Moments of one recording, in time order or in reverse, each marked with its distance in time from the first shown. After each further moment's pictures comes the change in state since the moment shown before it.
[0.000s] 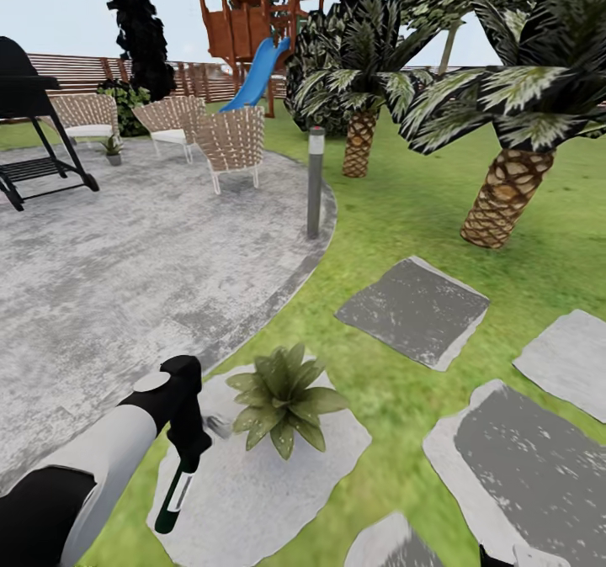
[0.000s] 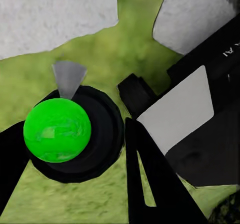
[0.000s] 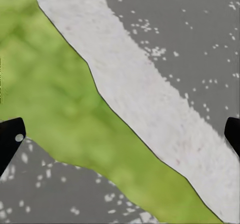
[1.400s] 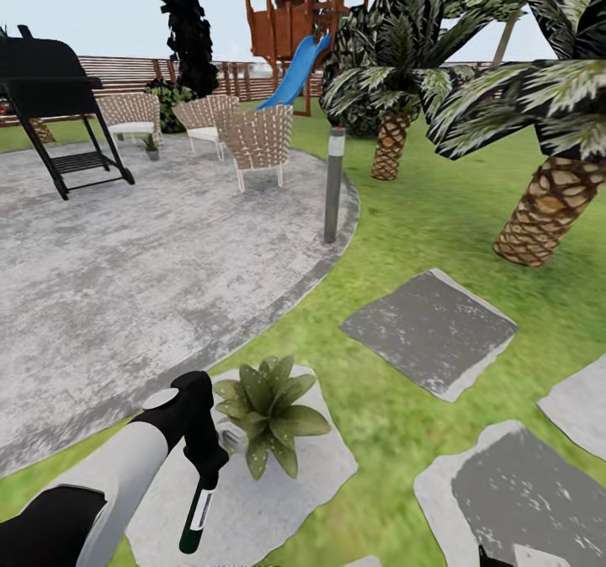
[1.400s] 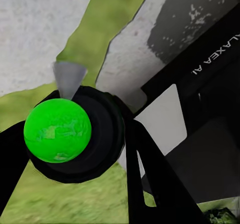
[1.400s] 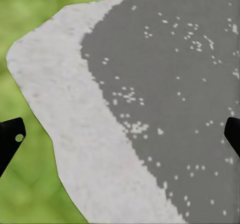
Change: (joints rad) left arm 0.062 -0.058 0.060 0.000 0.080 0.000 0.084; right arm 0.000 0.001 0.000 0.000 0.000 0.000 0.001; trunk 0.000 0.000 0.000
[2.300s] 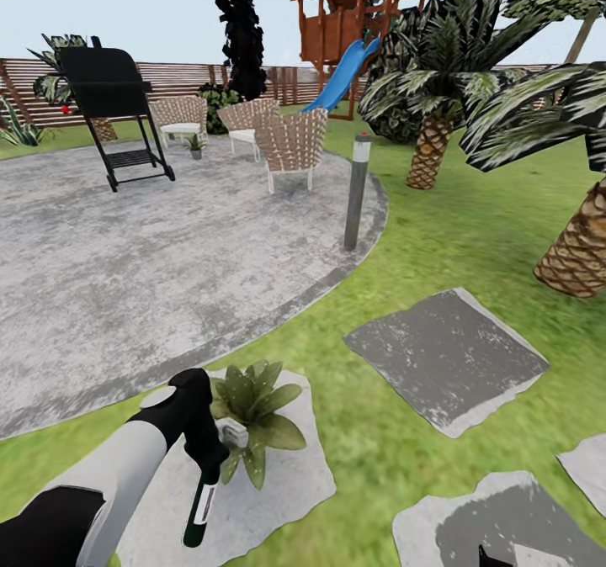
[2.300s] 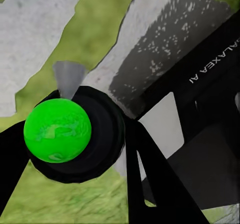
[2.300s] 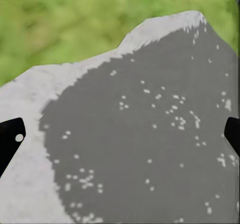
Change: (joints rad) left arm 0.000 0.001 0.031 -0.021 0.001 0.001 0.000; right arm 0.000 0.000 0.000 0.000 0.000 0.000 0.000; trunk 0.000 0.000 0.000
